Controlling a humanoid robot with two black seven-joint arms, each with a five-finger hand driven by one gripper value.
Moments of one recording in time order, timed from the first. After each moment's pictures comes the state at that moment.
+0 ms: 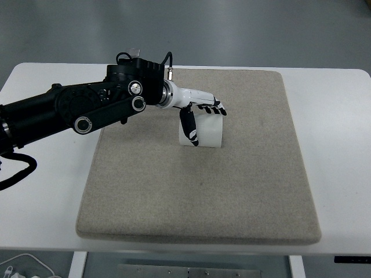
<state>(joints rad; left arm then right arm) -1.24 0.19 -0.23 -1.02 1.17 -0.41 0.24 0.03 0.00 -0.06 0.14 -0.01 -0.01 -0.12</state>
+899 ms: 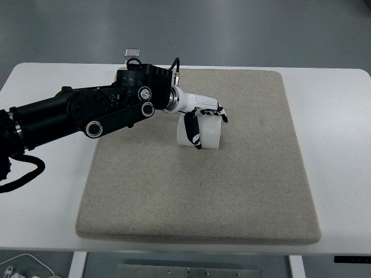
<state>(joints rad) -1.24 0.15 -0.21 -0.99 1.19 -0.41 0.24 0.03 0.00 -0.06 0.14 -0.01 -0.01 -0.12</state>
